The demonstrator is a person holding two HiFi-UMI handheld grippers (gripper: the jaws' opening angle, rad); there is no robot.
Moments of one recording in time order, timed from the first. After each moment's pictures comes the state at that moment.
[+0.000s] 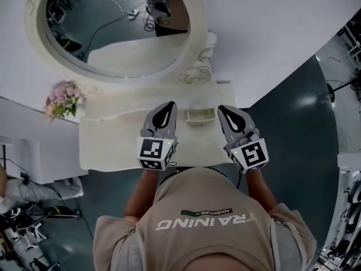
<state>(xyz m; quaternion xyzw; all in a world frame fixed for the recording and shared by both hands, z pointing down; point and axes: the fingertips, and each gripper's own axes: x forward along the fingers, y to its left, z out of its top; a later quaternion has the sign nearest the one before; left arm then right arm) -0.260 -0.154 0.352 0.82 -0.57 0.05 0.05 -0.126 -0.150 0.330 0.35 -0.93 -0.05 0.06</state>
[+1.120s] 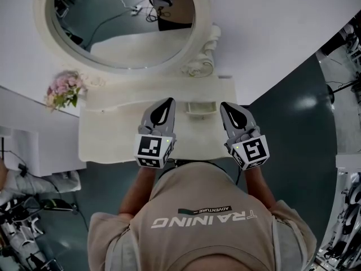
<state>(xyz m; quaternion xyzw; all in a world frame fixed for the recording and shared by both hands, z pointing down) -0.265 -0.128 0.349 0.81 -0.58 0.05 0.03 -0.120 -0.135 0.344 0.36 -0.93 -0.02 0.06</state>
